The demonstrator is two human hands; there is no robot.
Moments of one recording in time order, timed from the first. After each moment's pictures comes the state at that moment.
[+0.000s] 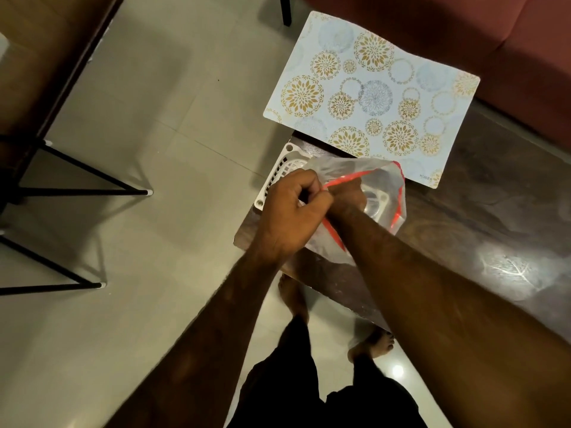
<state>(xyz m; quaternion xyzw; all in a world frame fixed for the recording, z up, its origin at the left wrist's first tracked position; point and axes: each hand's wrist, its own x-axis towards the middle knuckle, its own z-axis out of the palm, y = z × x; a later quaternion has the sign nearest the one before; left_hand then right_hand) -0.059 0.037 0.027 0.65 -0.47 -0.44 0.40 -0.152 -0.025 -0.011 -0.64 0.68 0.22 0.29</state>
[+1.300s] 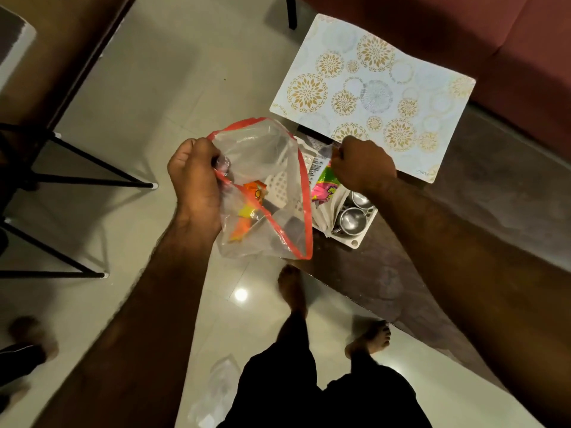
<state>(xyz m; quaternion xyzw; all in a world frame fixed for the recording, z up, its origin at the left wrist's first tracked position) 0.033 0.047 0.052 0.68 -0.05 -0.42 0.60 -0.188 -0.060 -0.004 -0.71 0.65 0.10 0.25</state>
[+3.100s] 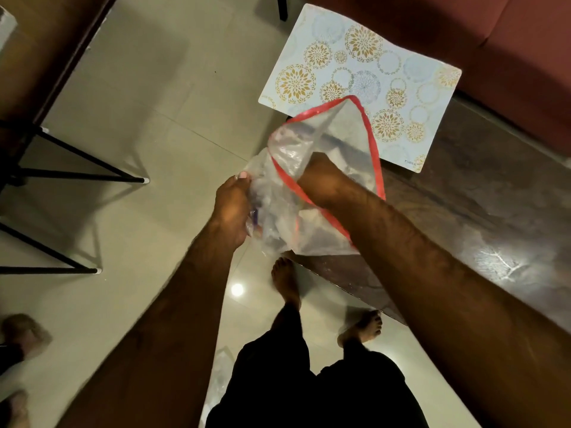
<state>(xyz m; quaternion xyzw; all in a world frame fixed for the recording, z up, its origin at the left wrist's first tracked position) -0.011 0.077 0.000 0.69 0.01 -0.60 0.41 -0.148 0.003 0.060 -0.43 0.59 -0.12 0.67</state>
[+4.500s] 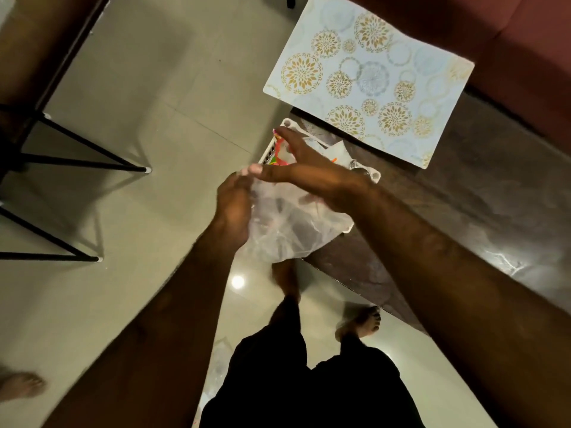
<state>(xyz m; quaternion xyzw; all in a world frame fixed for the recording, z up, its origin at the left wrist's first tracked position) -0.024 0.089 -0.003 0.69 -0.02 -0.56 0.45 -0.148 0.000 0.042 -0.51 0.50 -0.01 0.70</state>
